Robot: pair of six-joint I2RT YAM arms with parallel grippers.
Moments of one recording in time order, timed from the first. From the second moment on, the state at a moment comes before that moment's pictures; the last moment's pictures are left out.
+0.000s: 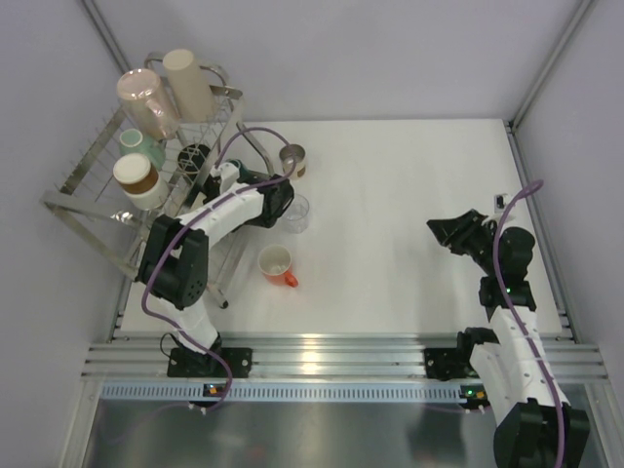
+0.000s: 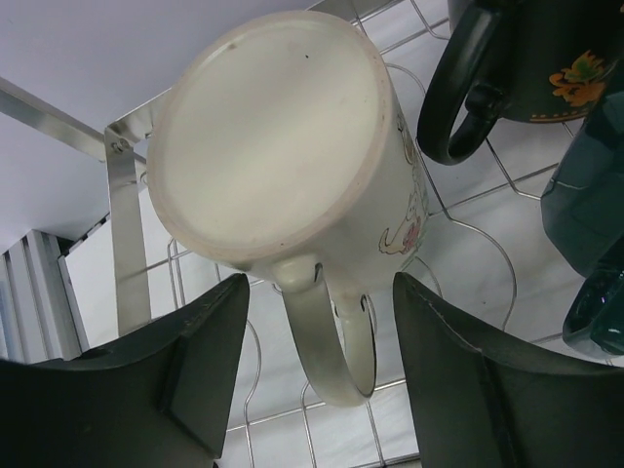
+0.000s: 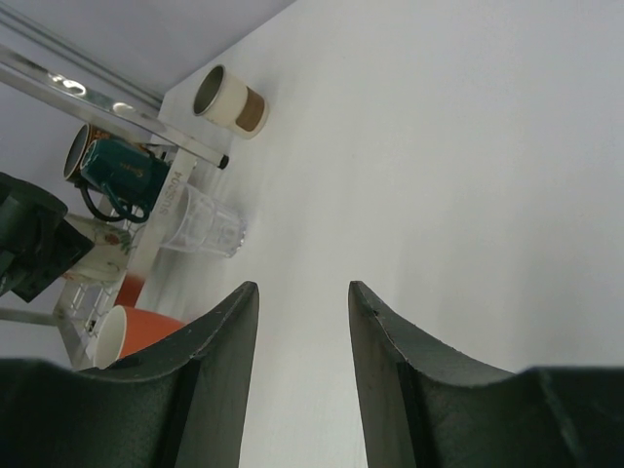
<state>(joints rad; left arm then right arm) -0.48 1.77 1.30 -1.21 -1.20 -1.36 -0.12 0.67 0.35 0.13 -0.54 0.65</state>
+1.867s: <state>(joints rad) -0.50 1.82 1.33 -1.27 -1.22 -1.25 -0.12 0.67 0.35 0.12 -0.51 0.62</state>
